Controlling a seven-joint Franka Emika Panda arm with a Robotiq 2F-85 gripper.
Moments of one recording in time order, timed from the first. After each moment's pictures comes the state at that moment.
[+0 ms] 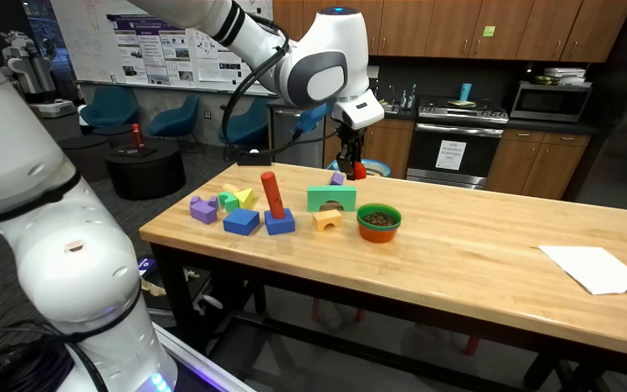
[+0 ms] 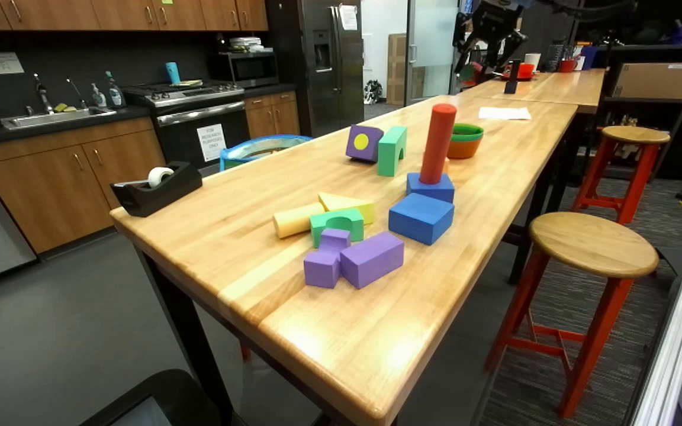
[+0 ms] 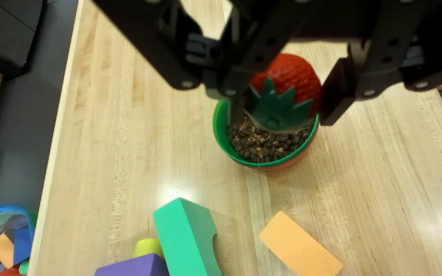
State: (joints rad) arm -0.30 -0.25 -0.14 -2.36 0.14 2.48 0.97
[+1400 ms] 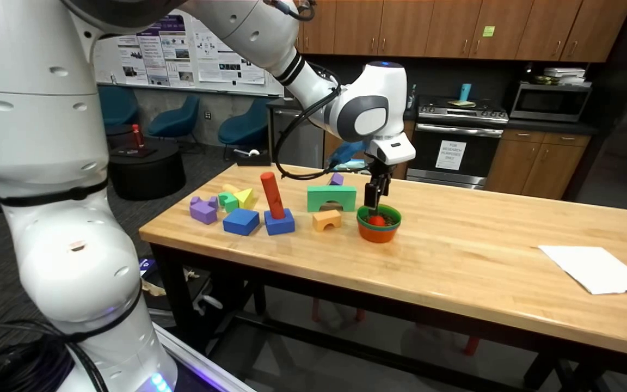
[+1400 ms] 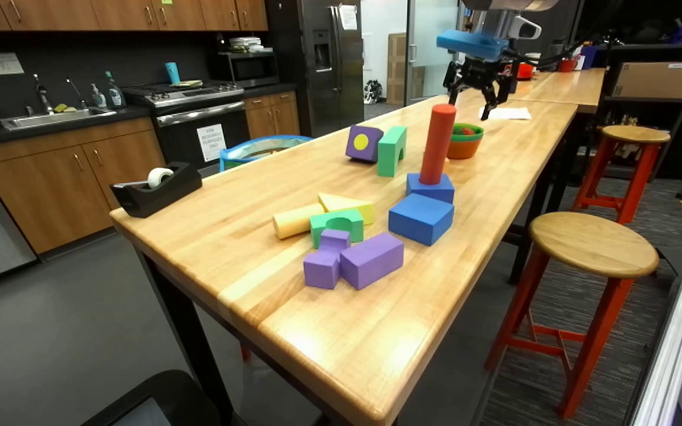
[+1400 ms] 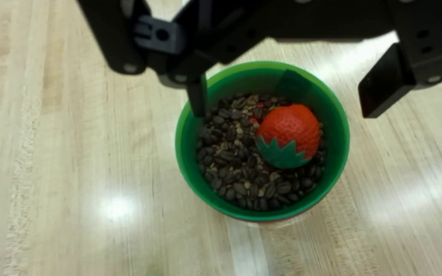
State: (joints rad) arm -0.29 0.11 -0.22 -2.13 0.11 2.44 1.01
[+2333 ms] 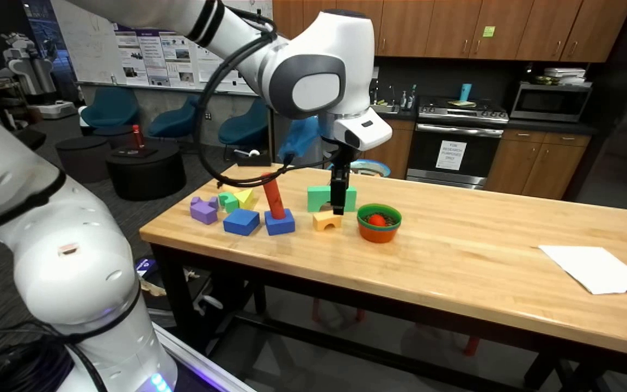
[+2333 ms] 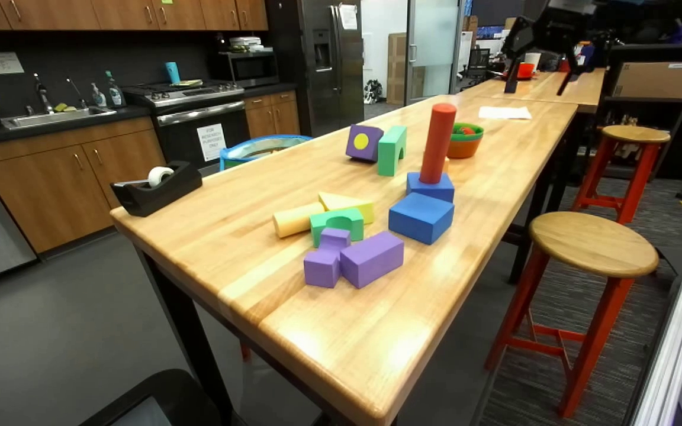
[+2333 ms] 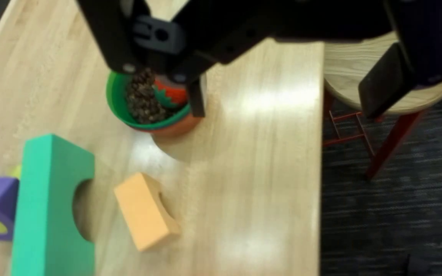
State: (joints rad) arm -0.35 -0.45 -0.26 -2.53 0.06 2.27 0.60
